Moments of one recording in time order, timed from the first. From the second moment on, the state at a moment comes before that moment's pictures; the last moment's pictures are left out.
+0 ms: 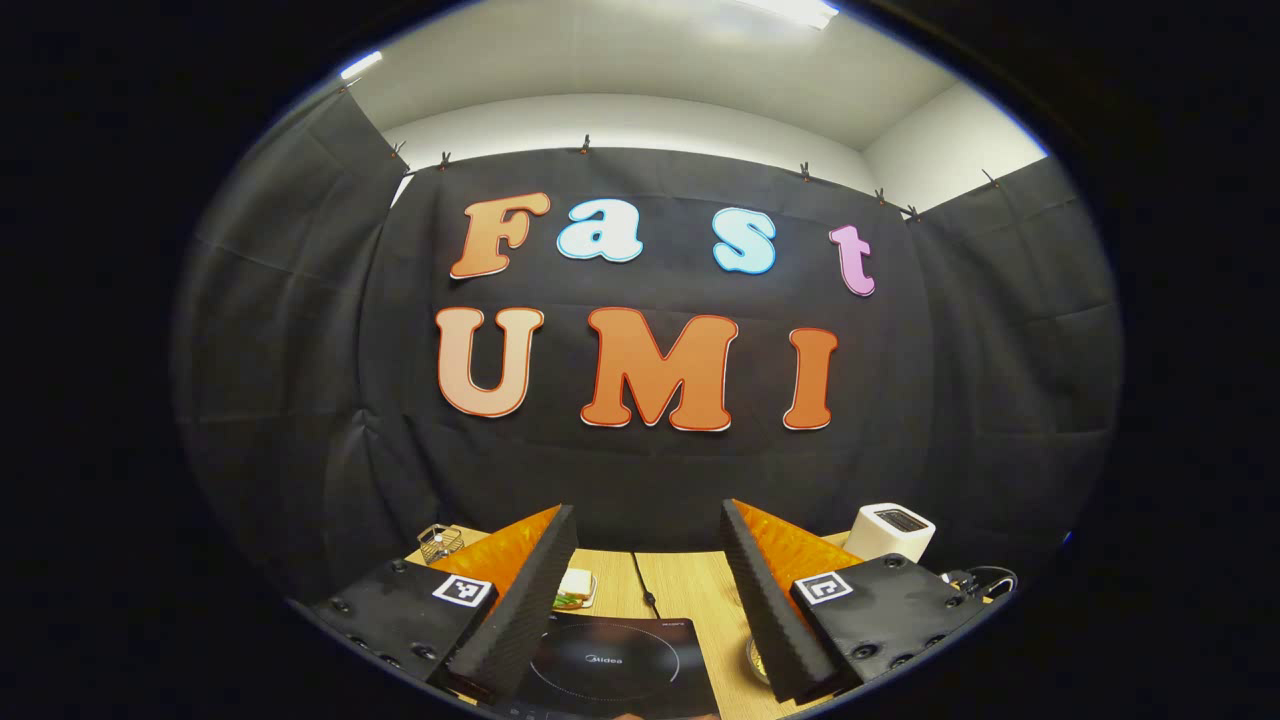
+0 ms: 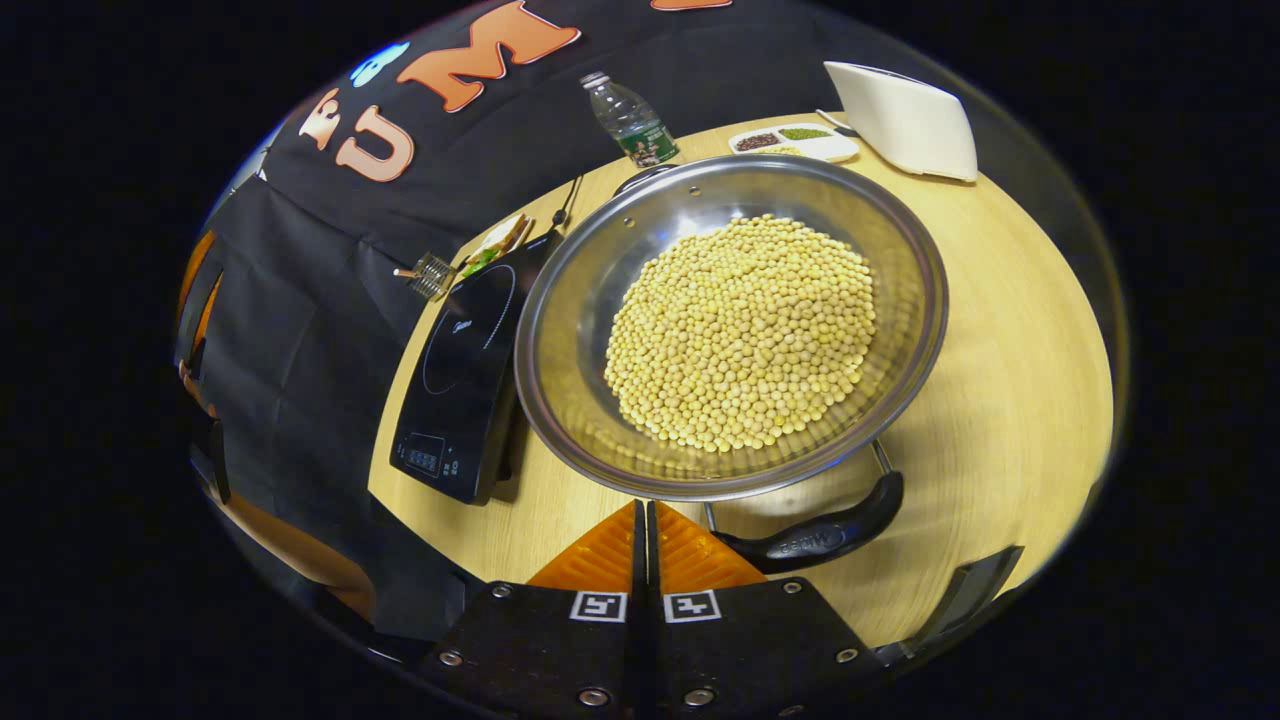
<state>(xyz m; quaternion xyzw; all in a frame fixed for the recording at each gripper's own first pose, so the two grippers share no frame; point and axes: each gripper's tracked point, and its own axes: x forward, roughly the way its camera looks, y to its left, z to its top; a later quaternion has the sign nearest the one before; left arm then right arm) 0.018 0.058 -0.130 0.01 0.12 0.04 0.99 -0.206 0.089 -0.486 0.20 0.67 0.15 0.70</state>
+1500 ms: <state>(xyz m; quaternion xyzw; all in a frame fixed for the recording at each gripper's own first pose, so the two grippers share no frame) 0.037 0.071 -0.183 0.01 0.15 0.04 0.99 -0.134 -0.048 -0.534 0.19 0.67 -0.05 0.72</state>
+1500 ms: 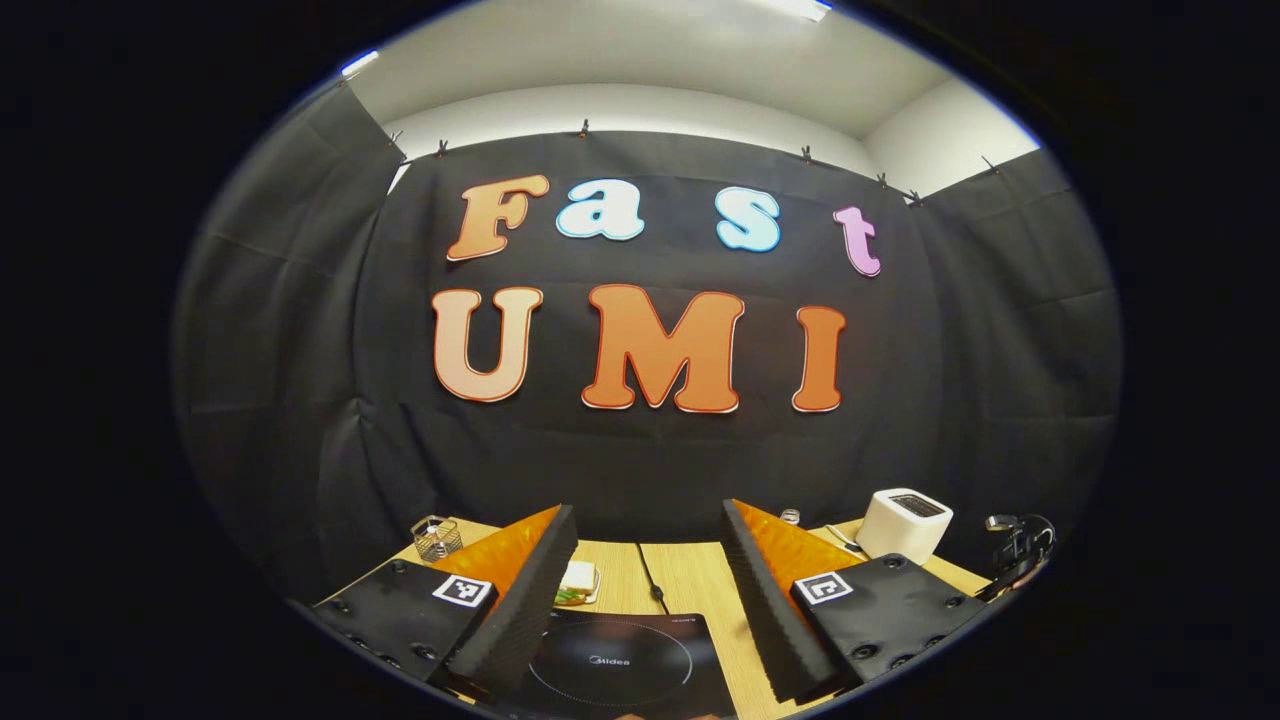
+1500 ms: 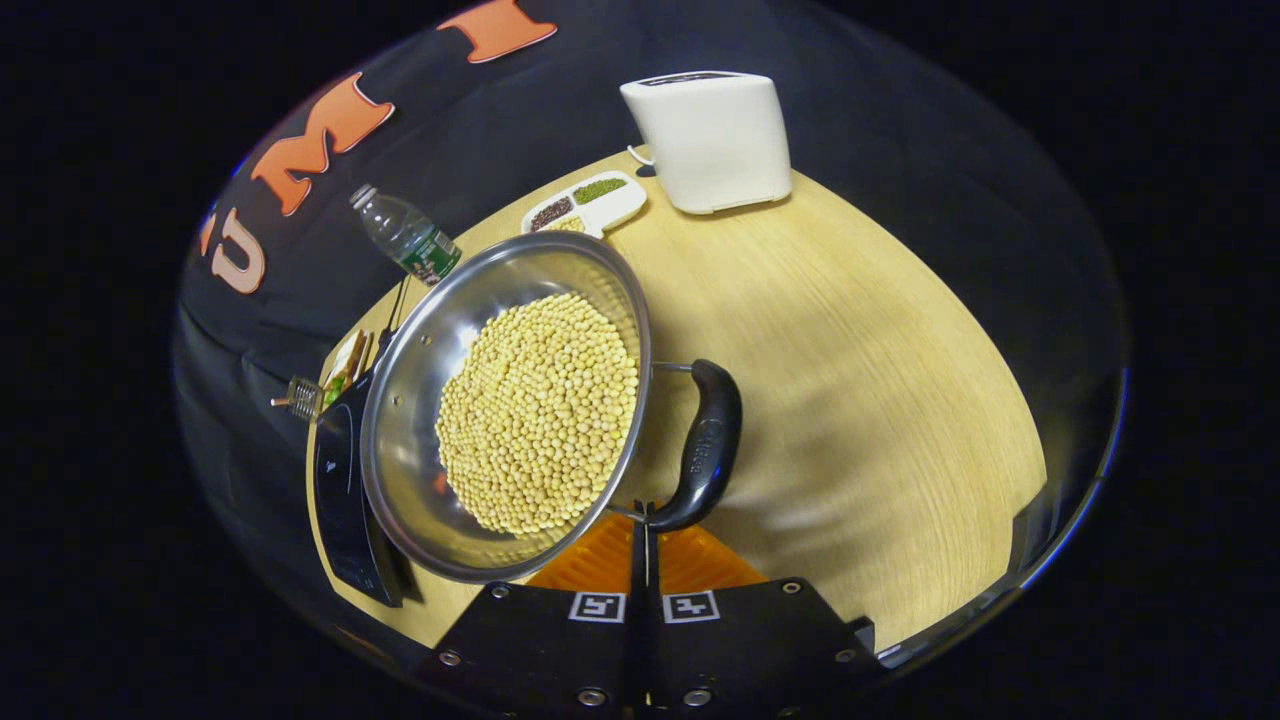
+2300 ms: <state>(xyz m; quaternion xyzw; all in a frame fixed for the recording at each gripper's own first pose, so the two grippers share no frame) 0.058 0.042 -0.271 -0.01 0.24 0.00 0.97 -0.065 -0.087 -0.564 0.16 0.64 -0.11 0.75</state>
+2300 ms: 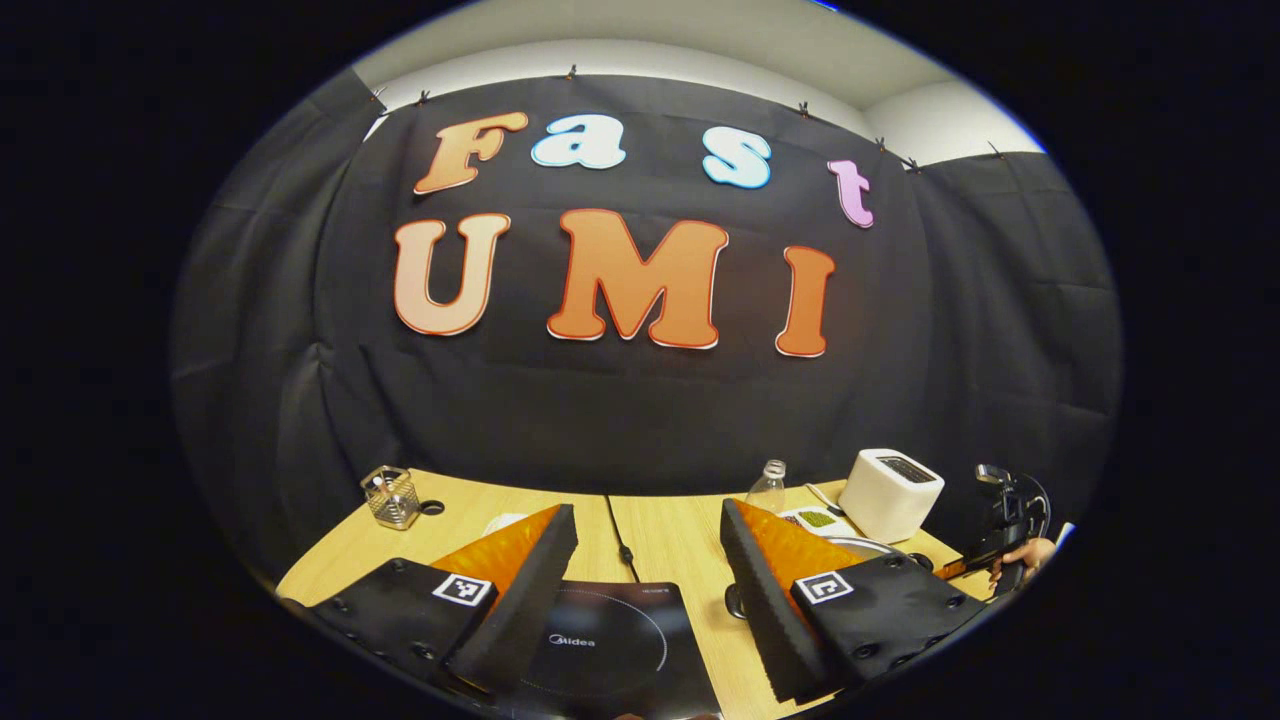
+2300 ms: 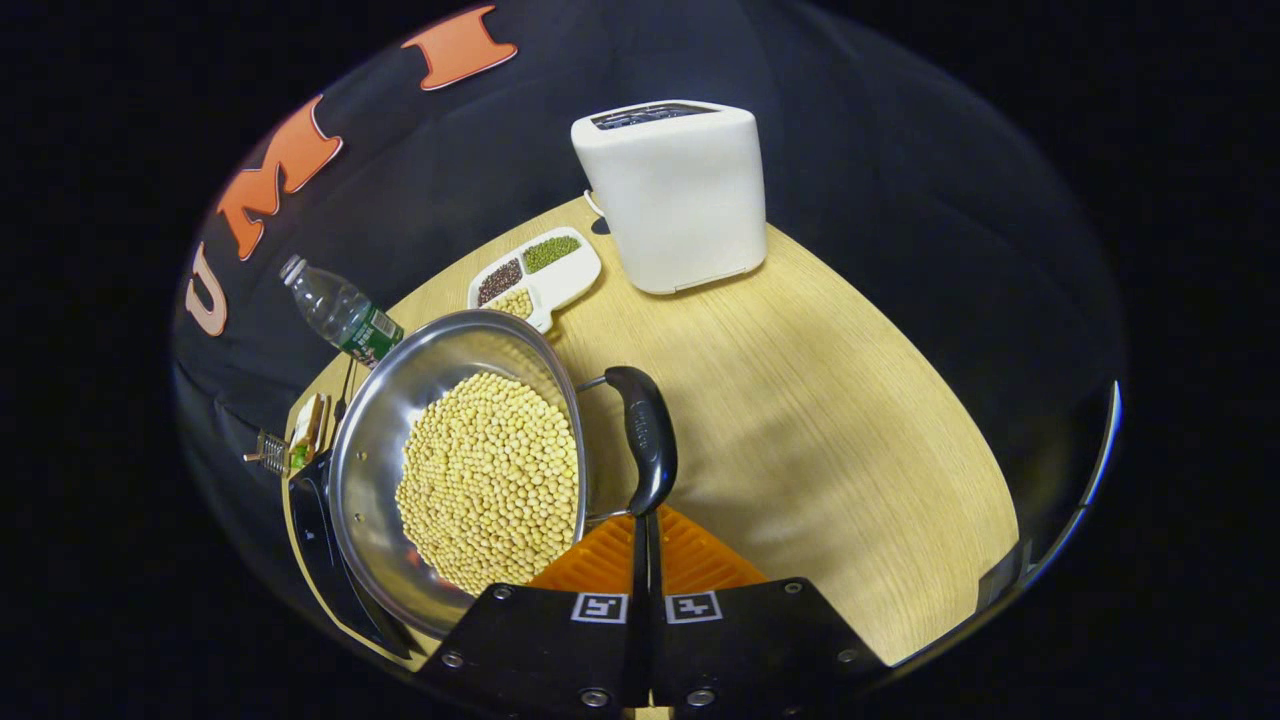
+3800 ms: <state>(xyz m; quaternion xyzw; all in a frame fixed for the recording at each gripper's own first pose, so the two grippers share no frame) 0.048 -0.090 -0.530 -0.04 0.55 -0.06 0.83 0.023 -0.083 -0.560 0.08 0.56 -0.05 0.82</state>
